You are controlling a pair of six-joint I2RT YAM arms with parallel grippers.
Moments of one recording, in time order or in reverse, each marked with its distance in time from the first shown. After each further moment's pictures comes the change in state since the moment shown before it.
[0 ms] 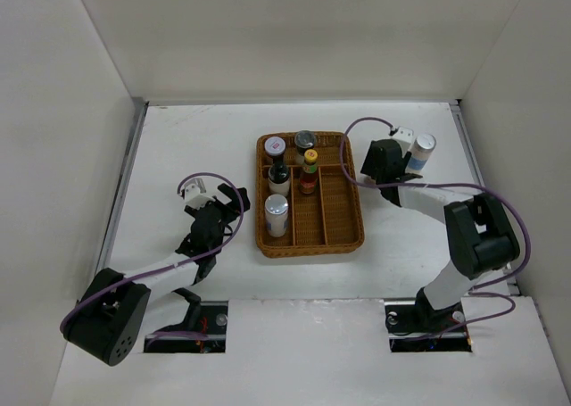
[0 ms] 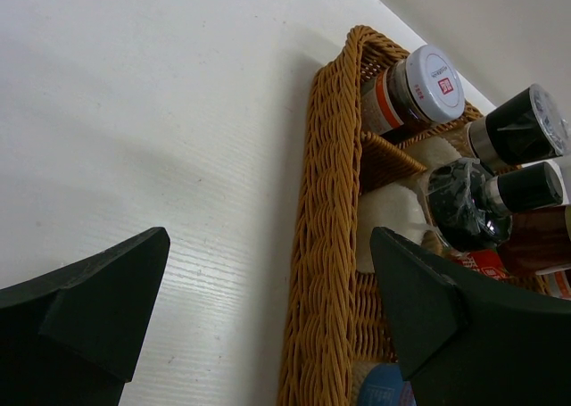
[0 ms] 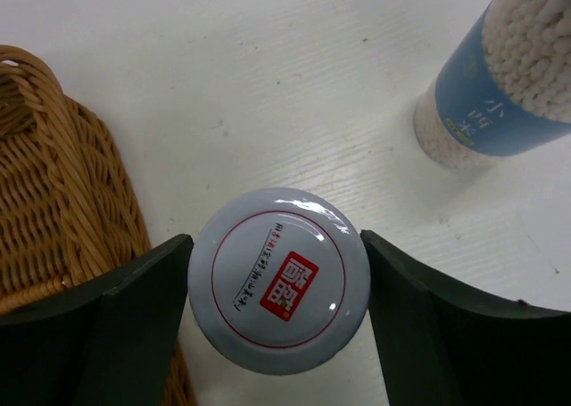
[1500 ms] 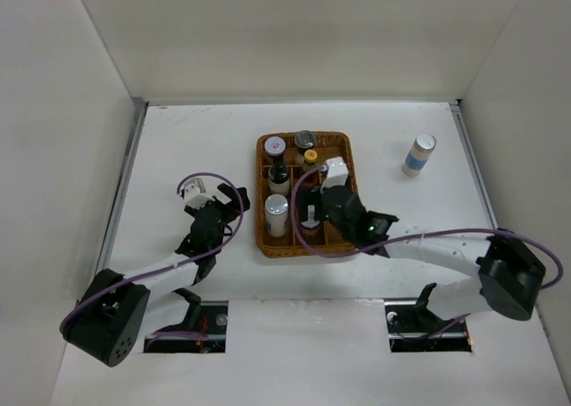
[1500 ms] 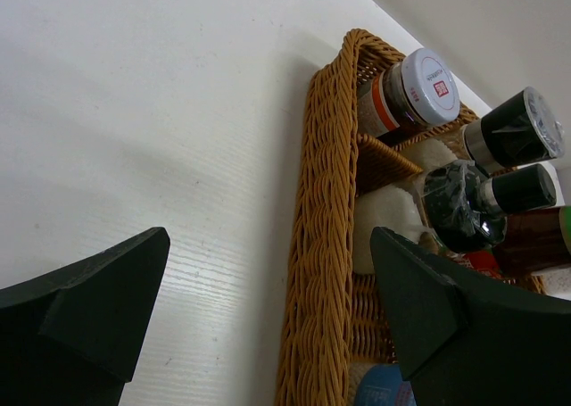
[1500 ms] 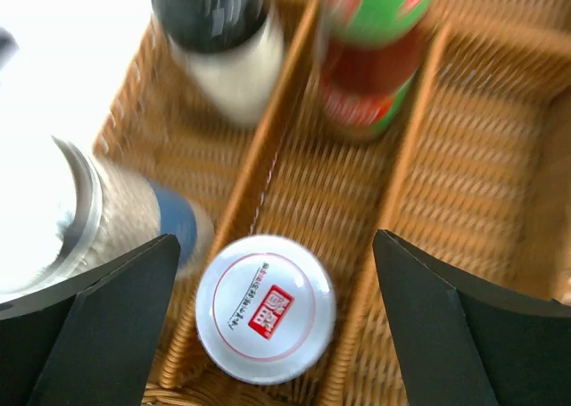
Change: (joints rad) left arm -0.002 -0.005 0.000 0.003 0.000 0.000; right arm 0.654 -0.235 -0.107 -0.019 0.000 -0.025
